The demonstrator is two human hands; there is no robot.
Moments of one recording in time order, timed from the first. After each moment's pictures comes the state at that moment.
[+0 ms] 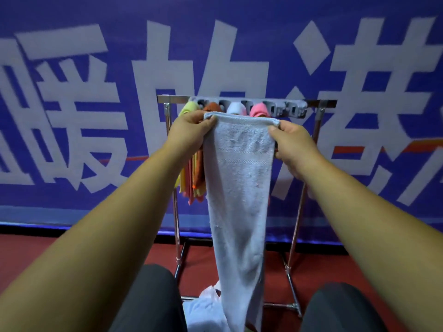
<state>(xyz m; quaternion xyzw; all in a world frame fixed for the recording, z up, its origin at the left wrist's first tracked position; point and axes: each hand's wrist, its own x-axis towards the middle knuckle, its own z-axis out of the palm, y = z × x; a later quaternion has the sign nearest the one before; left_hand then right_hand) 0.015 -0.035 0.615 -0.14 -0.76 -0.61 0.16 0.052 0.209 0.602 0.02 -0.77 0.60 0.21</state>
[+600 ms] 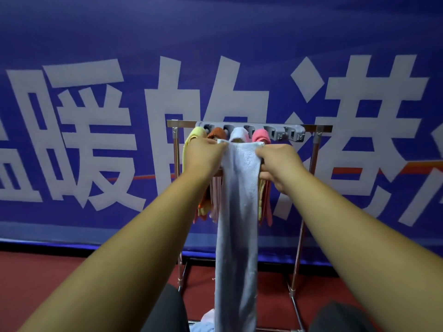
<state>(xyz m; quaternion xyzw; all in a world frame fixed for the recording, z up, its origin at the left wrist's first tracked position) 0.045 -0.011 0.634 -0.03 -0.79 -0.56 0.24 0.075 0.166 0.636 -0.06 -0.71 0.68 0.15</state>
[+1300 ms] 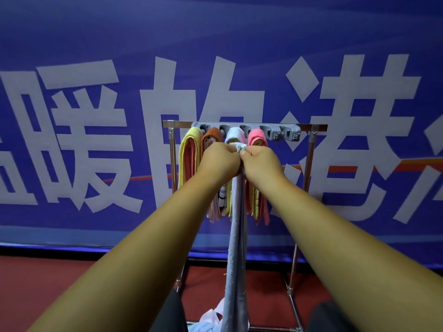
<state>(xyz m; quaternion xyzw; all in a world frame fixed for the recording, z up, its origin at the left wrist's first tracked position) 0.060 0.019 0.632 -0.14 -0.85 -0.49 0.15 0.078 0.146 0.622 0.04 -0.86 0.44 0.25</state>
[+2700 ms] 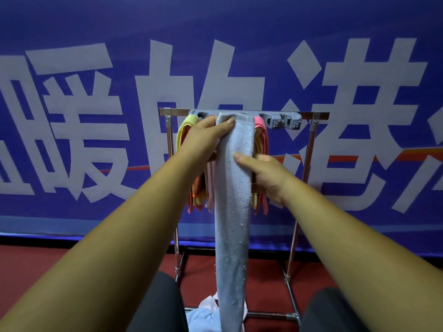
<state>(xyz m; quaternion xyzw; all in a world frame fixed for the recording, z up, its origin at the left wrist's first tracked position) 0.061 -0.007 0.640 -0.18 -0.70 -0.69 0.06 0.091 0.170 0.587 0.09 -0.72 0.69 0.02</state>
